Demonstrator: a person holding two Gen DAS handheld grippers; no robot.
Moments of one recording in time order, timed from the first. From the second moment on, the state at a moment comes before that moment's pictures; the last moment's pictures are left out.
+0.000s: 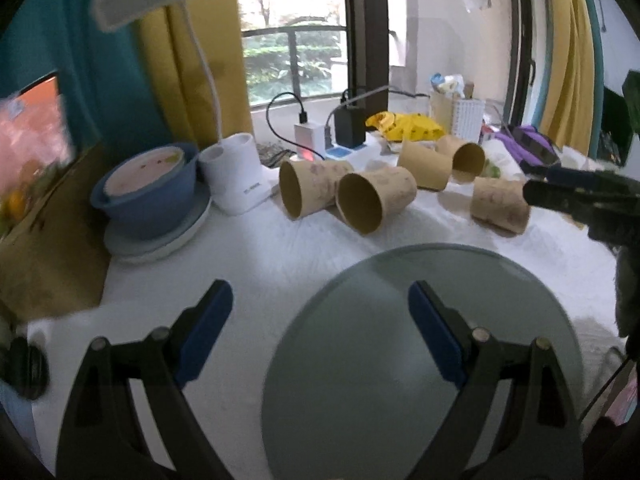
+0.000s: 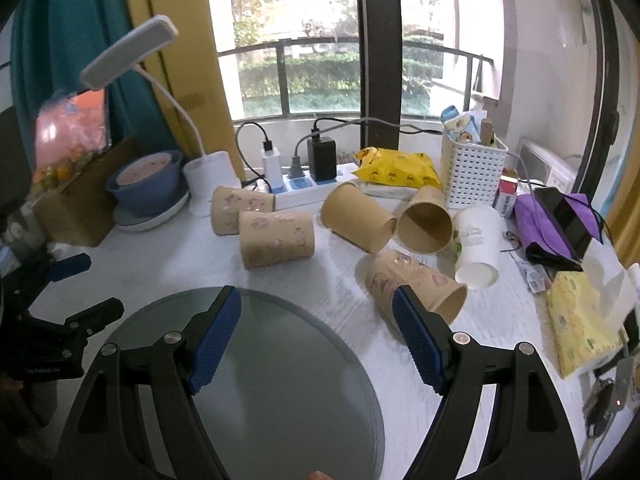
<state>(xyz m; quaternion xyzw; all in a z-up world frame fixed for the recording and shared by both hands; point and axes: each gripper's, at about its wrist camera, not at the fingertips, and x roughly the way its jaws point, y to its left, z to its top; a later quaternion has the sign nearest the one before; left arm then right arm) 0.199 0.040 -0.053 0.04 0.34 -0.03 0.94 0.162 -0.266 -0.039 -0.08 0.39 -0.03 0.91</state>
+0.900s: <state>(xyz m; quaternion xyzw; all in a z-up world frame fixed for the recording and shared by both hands) 0.384 0.052 -0.084 0.26 0.37 -0.16 0.88 0.273 -0.288 -0.085 -0.07 0.44 -0.05 0.90</state>
